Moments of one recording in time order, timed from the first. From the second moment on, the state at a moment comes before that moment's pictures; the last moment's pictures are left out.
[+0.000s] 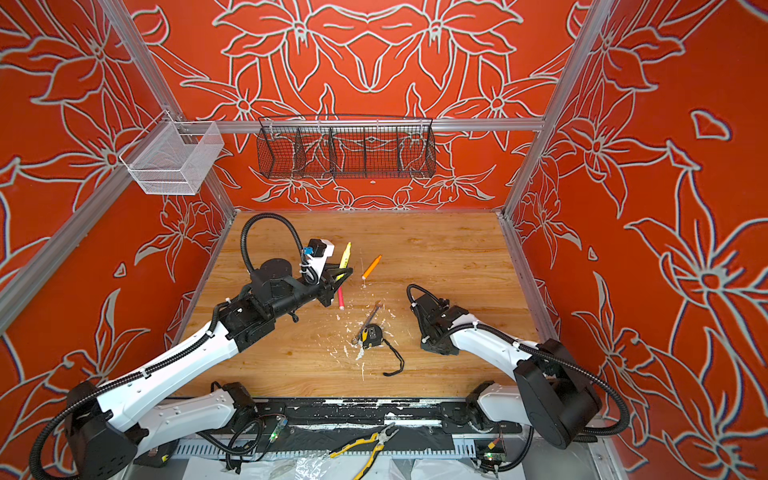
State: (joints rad) left arm -0.66 1.06 0.87 -0.02 0.14 -0.11; right arm 0.58 1.28 0.60 -0.74 0.21 0.81
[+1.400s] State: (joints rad) left arm -0.76 1.11 0.89 -0.04 0.33 -0.03; right arm 0.61 0.86 0.68 0.25 0.10 0.93
